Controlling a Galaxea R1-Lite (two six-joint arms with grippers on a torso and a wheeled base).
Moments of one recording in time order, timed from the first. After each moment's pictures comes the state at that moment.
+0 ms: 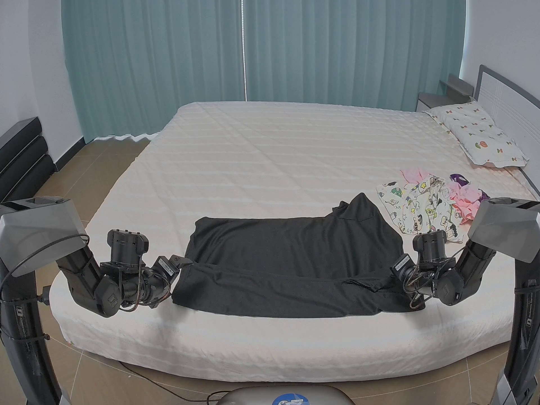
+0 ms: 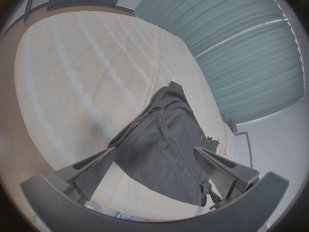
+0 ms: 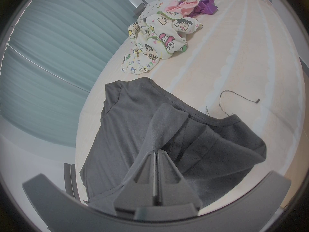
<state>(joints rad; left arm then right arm) -0.16 2.21 -0.69 -0.84 -0.16 -1.01 0.18 2.32 -0.77 -0.85 -0.09 1.06</state>
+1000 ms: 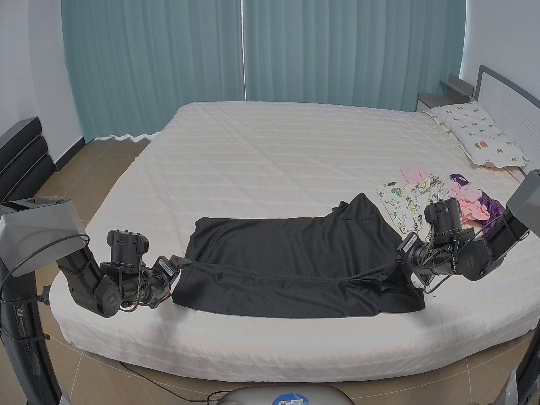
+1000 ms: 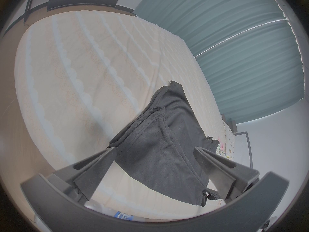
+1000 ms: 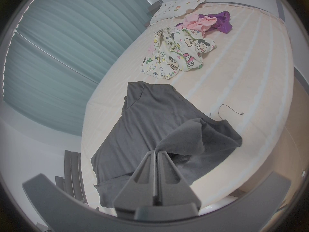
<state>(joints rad) -0.15 2.21 -0.68 -0.84 -0.16 -1.01 0.23 2.04 -0.83 -0.45 -0.07 0.98</state>
